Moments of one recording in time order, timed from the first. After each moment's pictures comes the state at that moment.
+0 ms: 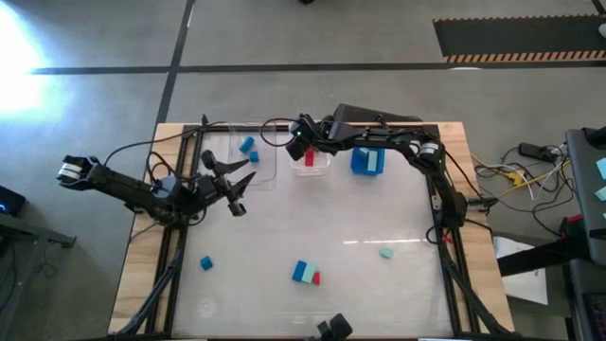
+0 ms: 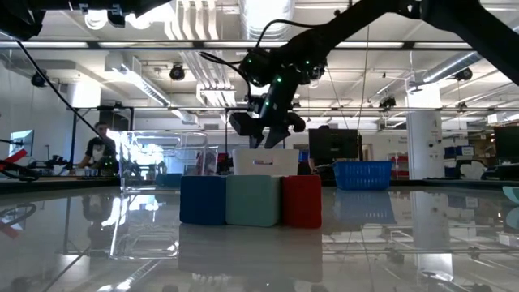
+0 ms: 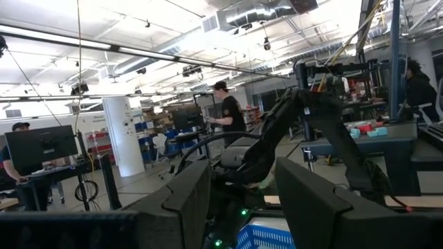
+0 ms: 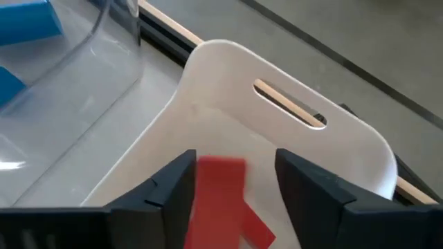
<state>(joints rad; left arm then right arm) -0.23 0.84 0.37 0.93 -0.67 0.46 -0.40 2.16 1.73 -0.46 0.42 0.33</state>
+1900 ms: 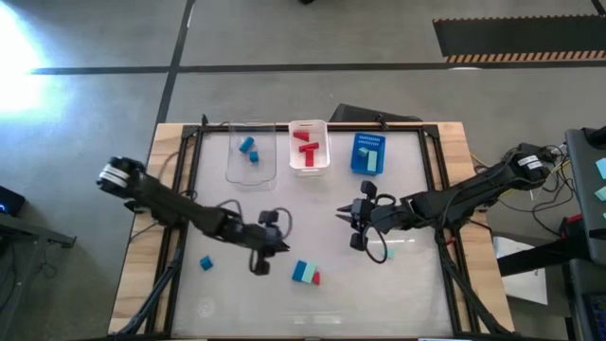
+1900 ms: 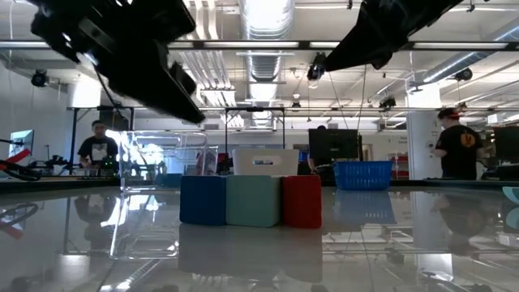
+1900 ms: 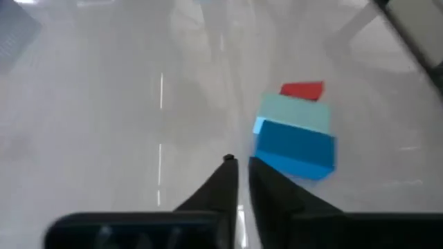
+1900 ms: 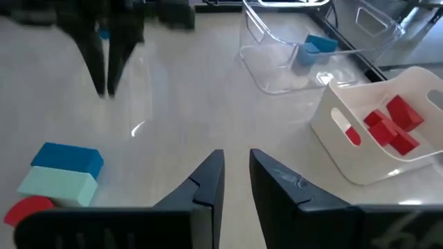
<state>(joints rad) -0.35 1.47 0.71 0.11 -0.16 -0.20 0.30 1.30 0.79 -0.09 0.47 0.20</state>
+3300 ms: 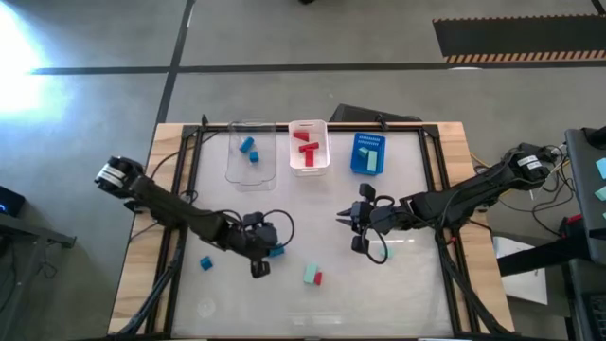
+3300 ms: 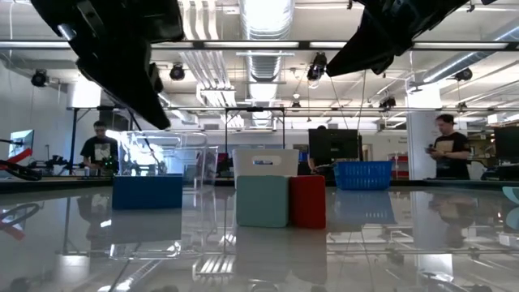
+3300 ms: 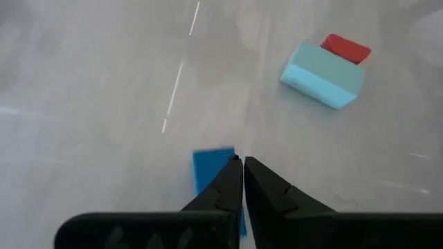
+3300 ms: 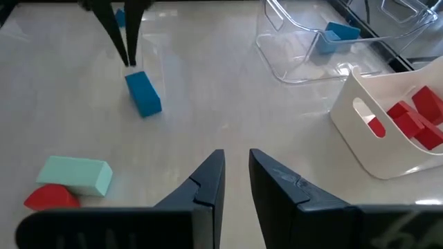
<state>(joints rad) -0.43 1.46 0.87 -0.33 -0.27 -0.59 0.30 1.30 0.78 -0.09 0.41 0.22</state>
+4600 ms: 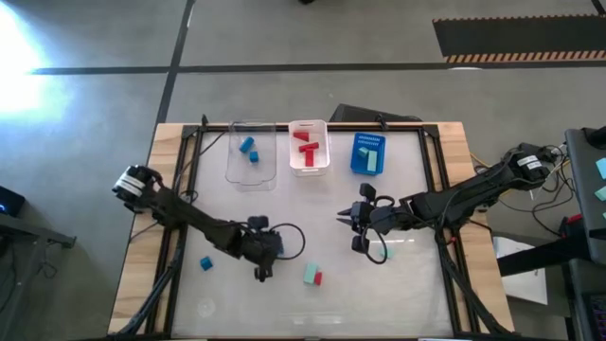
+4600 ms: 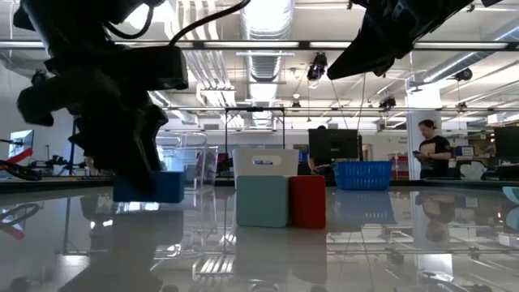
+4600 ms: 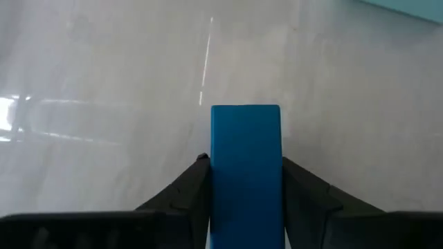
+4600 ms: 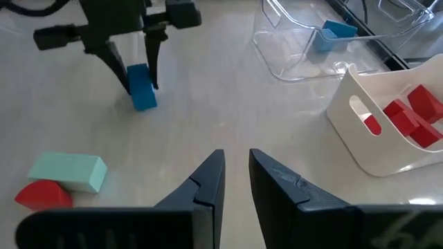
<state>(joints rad) -0.43 1.65 0.87 -0.33 -0.31 -0.48 0.30 1.30 0.77 -0.09 0.42 0.21</state>
